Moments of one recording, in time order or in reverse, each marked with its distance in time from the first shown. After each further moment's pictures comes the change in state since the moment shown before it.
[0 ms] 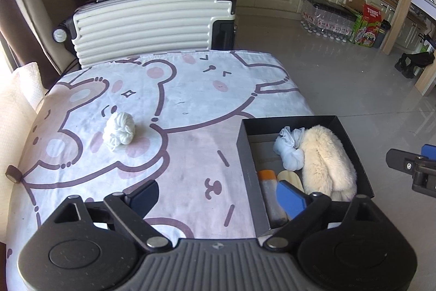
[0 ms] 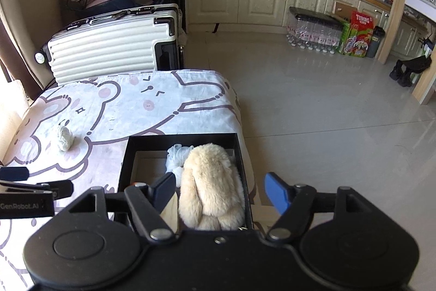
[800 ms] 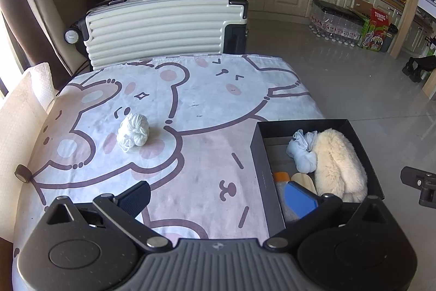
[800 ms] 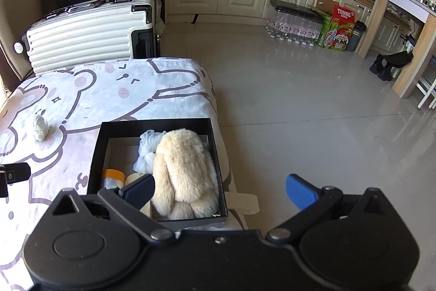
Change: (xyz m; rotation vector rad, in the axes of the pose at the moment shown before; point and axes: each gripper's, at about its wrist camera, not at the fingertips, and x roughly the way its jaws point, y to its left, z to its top) left arm -0.003 0.010 -0.003 -0.006 -0.018 0.033; right arm 0.008 -0.012 -0.013 0.009 0.037 -0.093
